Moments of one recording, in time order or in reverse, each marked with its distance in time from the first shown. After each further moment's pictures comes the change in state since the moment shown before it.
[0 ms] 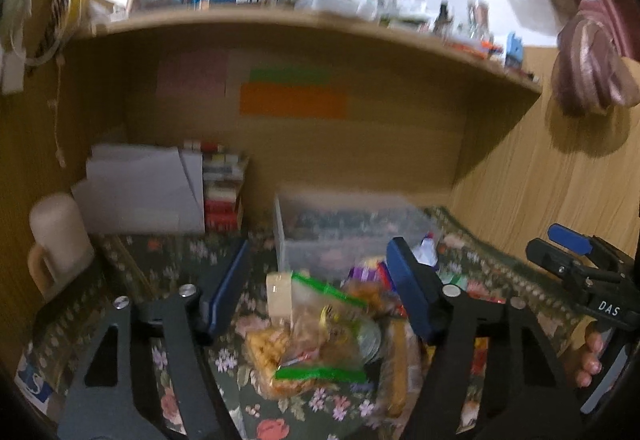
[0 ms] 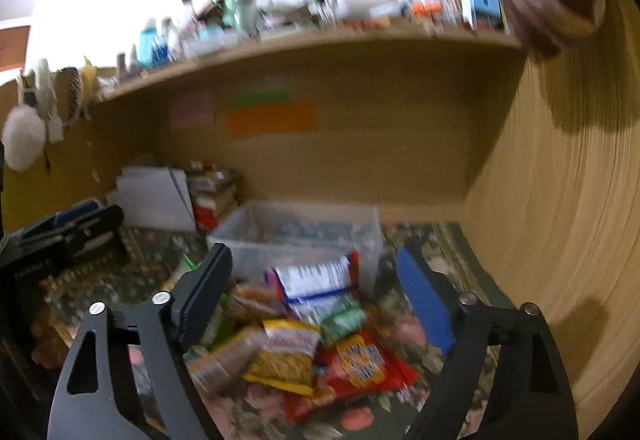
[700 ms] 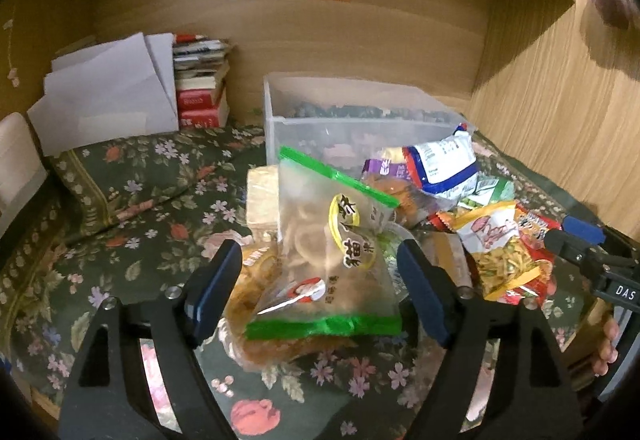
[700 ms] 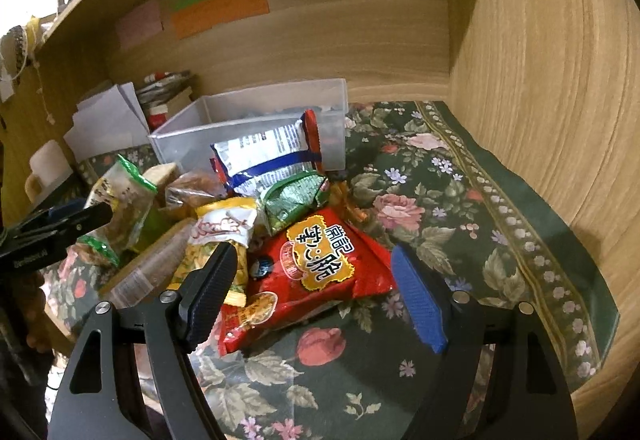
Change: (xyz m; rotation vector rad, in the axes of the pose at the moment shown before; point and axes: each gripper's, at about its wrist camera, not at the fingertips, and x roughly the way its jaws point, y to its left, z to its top) left arm 0.083 0.000 -0.062 0.020 0.293 0.007; right arm 0.050 -0.035 -0.065 0.116 0.291 -0.024
